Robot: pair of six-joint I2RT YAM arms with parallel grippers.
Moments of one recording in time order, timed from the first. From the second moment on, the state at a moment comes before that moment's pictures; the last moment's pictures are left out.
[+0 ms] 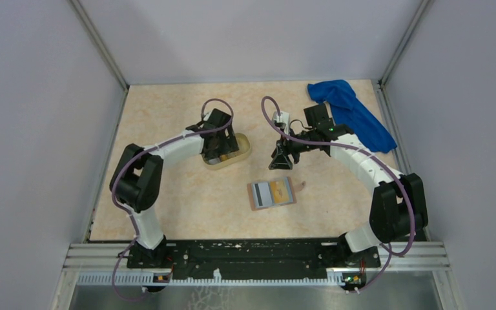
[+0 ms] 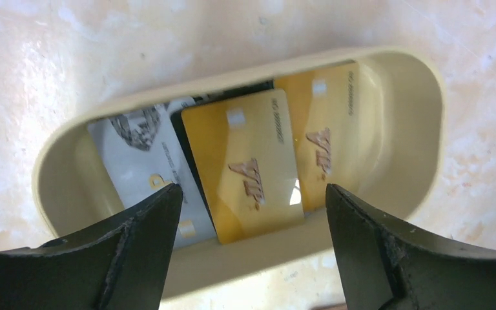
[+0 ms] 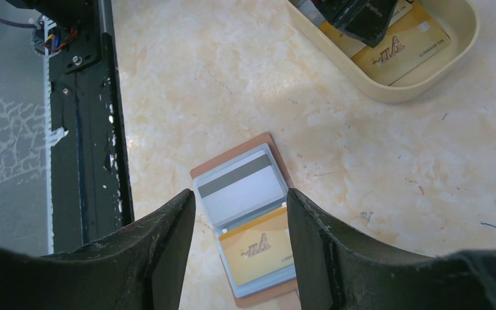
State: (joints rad) left arm -0.54 1.83 1.23 -0.40 -0.23 -0.74; right arm 0.37 1.47 1.11 -0.57 -0.95 -0.49
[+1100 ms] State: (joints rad) left arm -0.57 2.13 1.66 -0.78 -0.34 -0.77; right arm 0.37 1.47 1.11 -0.57 -0.96 -0.49
